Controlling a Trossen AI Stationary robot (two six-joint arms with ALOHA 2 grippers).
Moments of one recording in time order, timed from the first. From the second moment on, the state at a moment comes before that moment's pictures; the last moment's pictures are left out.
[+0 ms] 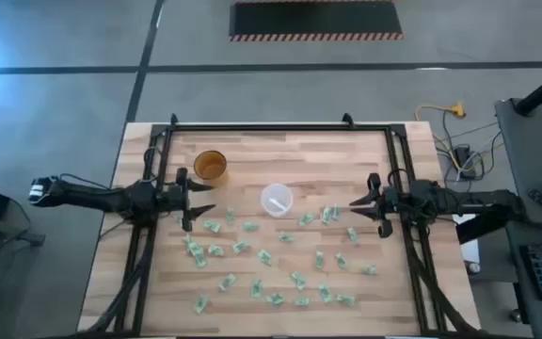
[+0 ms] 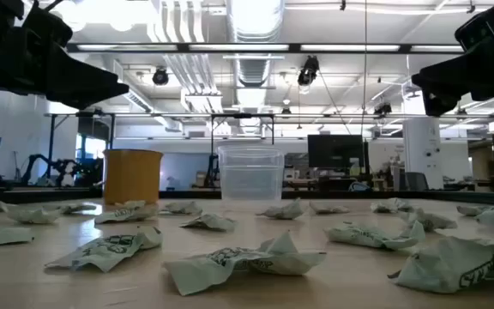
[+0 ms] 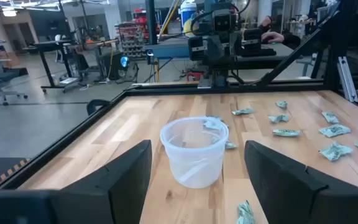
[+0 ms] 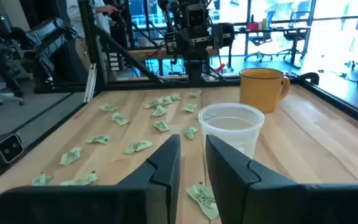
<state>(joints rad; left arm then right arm) -0.10 0.35 0.04 0.23 -0.27 0.06 0.01 0.06 0.03 -0.02 -0.08 0.10</state>
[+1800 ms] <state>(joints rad) -0.10 0.35 0.04 0.23 -0.27 0.06 0.01 0.06 0.03 -0.02 -0.08 0.10</state>
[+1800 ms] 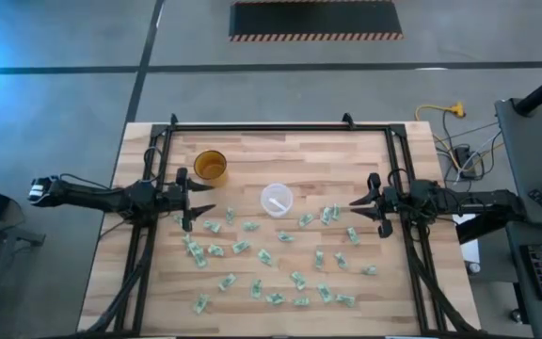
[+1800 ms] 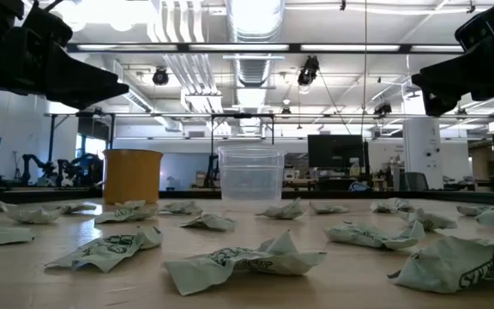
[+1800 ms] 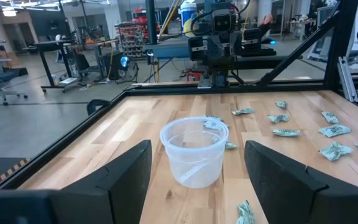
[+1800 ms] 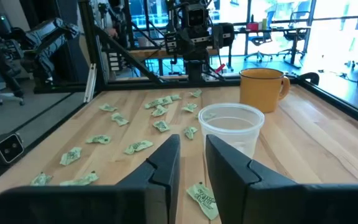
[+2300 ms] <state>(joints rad) -0.10 0.35 0.04 0.23 -0.27 0.06 0.01 0.06 0.03 -0.02 -0.08 0.15</state>
